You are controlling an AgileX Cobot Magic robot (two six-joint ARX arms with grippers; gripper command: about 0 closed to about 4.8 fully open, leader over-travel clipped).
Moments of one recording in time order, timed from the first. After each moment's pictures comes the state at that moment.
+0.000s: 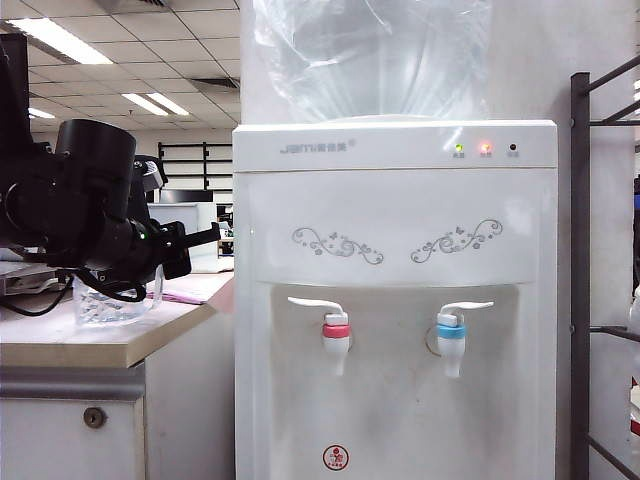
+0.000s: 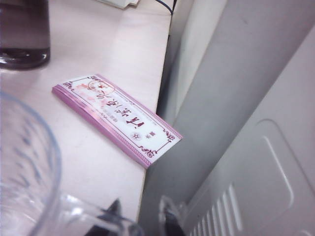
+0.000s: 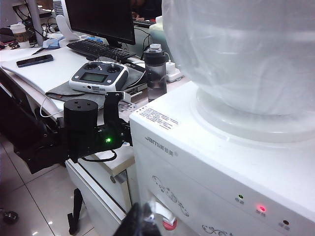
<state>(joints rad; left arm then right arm) -0.30 2.05 0.88 0.99 -0.21 -0.26 0.50 0.58 0.70 -0.21 -0.24 0.05</state>
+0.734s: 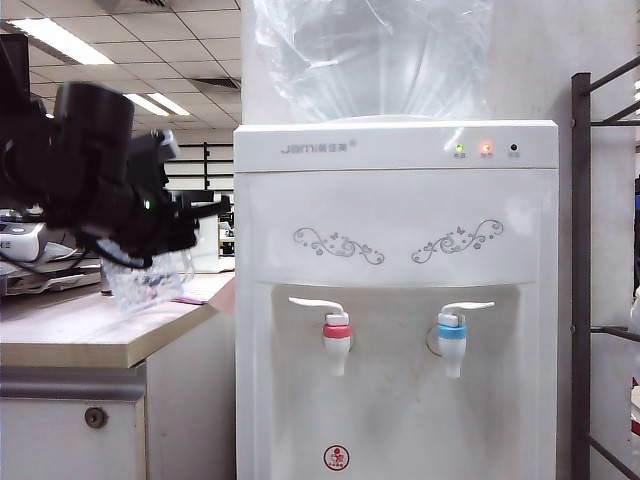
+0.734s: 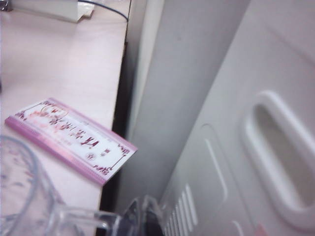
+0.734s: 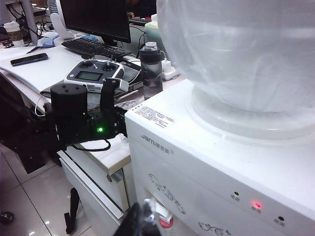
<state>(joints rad) -0.30 1.94 0.88 0.90 -0.08 -0.17 0.50 0.58 0.70 -0.22 -0.22 0.05</state>
